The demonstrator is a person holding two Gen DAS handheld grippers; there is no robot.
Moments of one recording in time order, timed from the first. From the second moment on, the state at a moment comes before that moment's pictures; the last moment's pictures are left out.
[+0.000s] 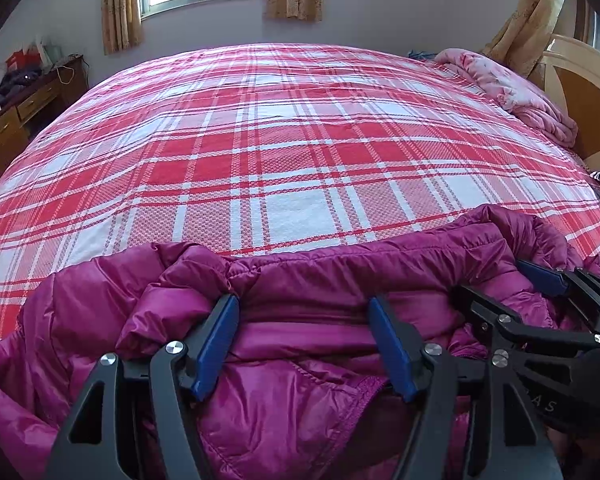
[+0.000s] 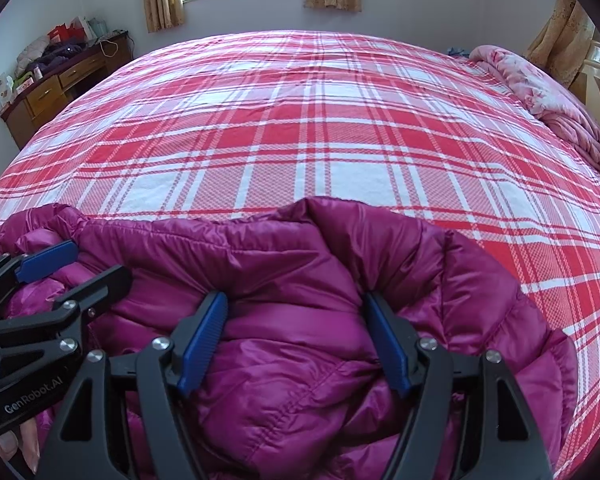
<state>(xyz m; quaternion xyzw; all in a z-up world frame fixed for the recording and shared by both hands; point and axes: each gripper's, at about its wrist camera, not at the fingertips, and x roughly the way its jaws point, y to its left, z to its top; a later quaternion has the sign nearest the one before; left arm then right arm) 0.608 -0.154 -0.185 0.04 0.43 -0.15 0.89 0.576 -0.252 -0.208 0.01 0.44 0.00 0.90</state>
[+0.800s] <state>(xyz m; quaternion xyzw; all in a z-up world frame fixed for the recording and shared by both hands) 0.608 -0.154 -0.185 0.04 0.43 -0.15 0.89 0.578 -0.251 -0.210 0.01 0.45 0.00 0.89</state>
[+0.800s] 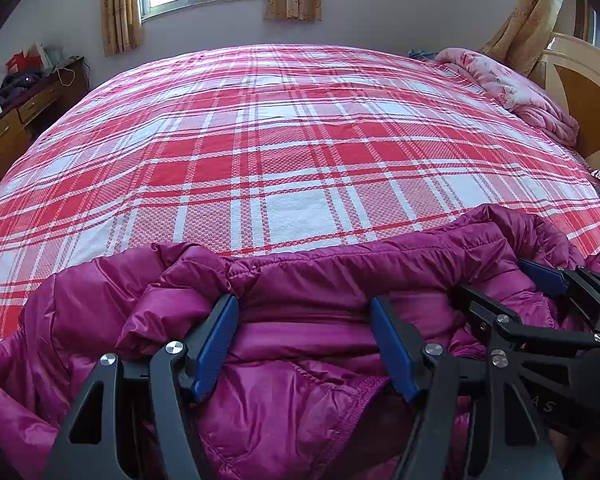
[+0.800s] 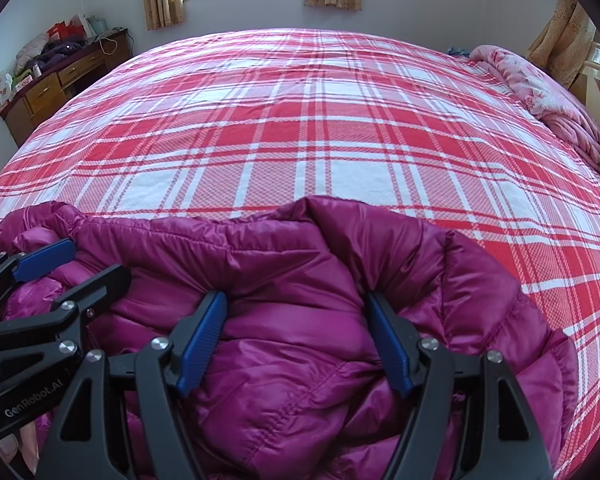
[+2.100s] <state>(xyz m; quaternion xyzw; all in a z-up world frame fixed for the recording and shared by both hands) 0.246 0.028 -0.181 0.01 0.42 -0.10 0.90 0.194 -0.356 -0.201 0.09 0.46 -0.04 0.88</state>
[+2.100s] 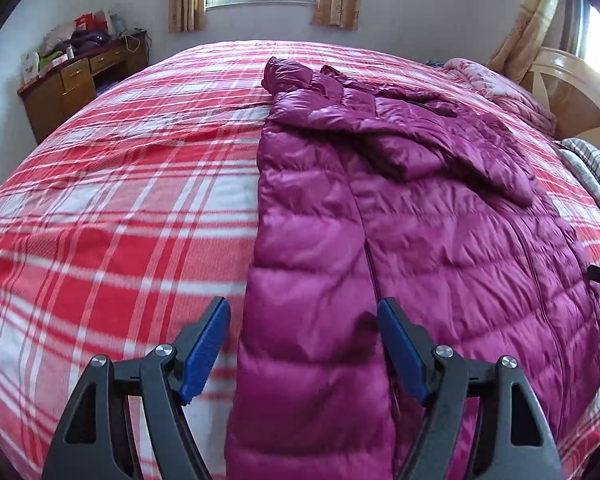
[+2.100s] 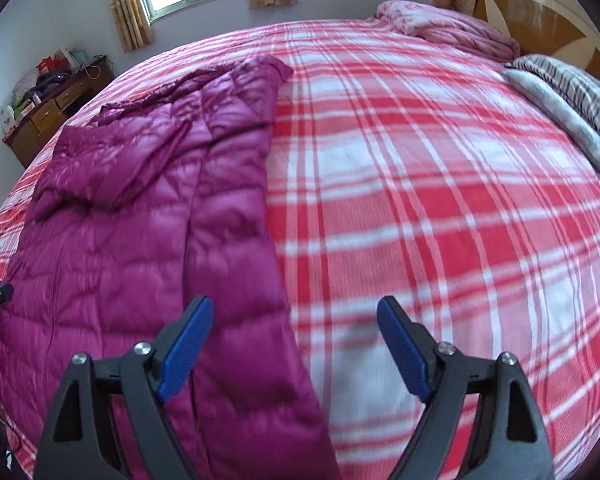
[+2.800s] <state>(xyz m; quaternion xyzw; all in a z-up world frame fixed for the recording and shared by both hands) 0.157 0.049 -0.196 0.00 0.44 -0.16 0.89 0.107 -0.318 -0.212 0.10 0.47 0.02 0.88</state>
